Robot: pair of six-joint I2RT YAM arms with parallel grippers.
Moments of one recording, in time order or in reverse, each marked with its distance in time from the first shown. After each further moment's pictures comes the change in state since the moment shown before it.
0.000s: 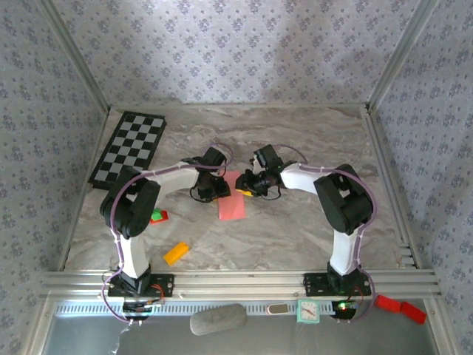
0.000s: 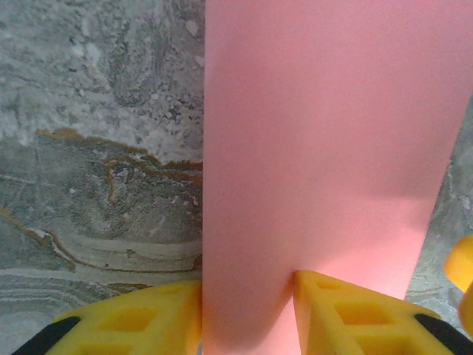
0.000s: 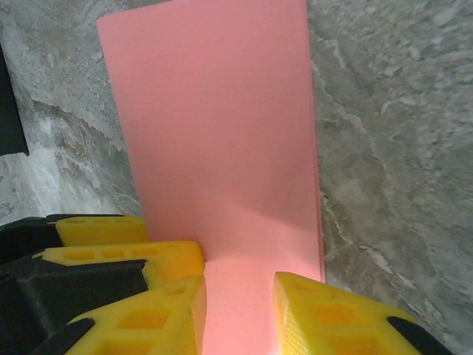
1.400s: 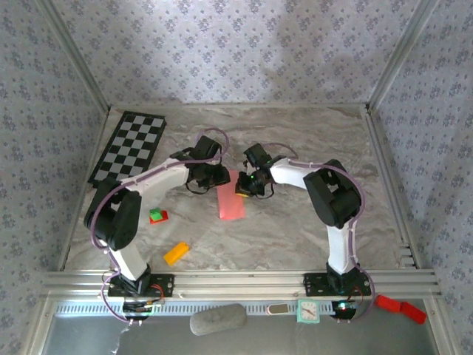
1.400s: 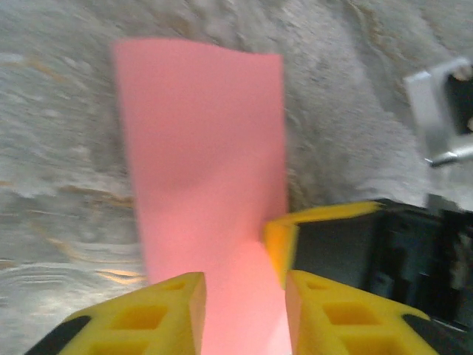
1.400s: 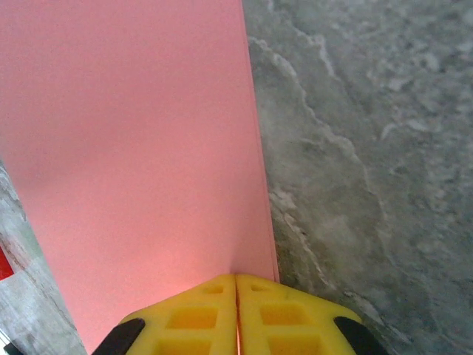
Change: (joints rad) left arm 0.019 -0.156 0.030 0.026 0.013 0.037; right arm 0.044 0.114 0.154 -0.199 0.109 -0.083
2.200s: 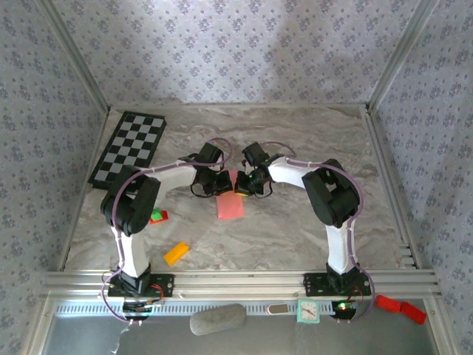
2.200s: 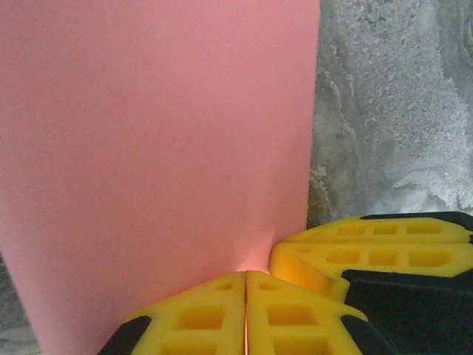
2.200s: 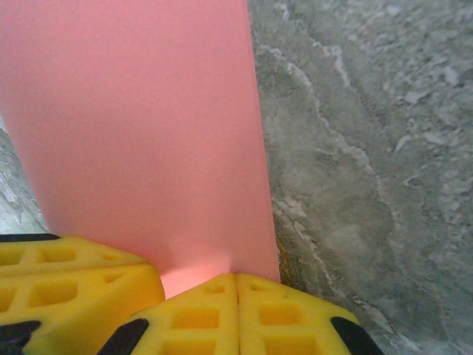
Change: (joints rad) left arm 0.026 0.171 -0.027 0.129 0.168 -0.018; right arm 0.006 0.014 0.030 -0.035 0.013 -0.015
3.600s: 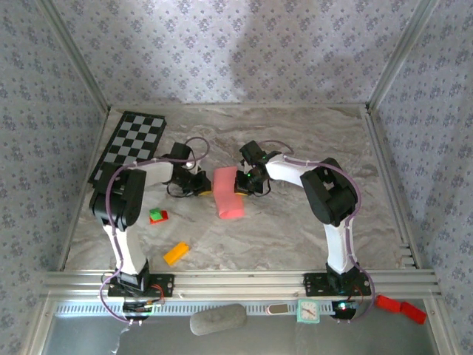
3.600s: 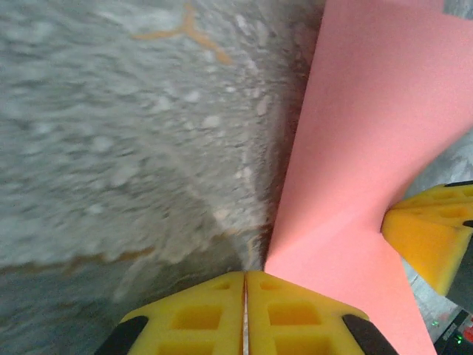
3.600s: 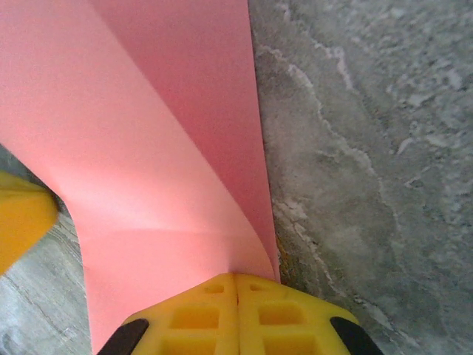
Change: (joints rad) left arm 0.256 -0.027 -0.107 -0.031 0.212 0.303; right arm 0.004 0.039 0.050 -0.089 0.027 -0.014
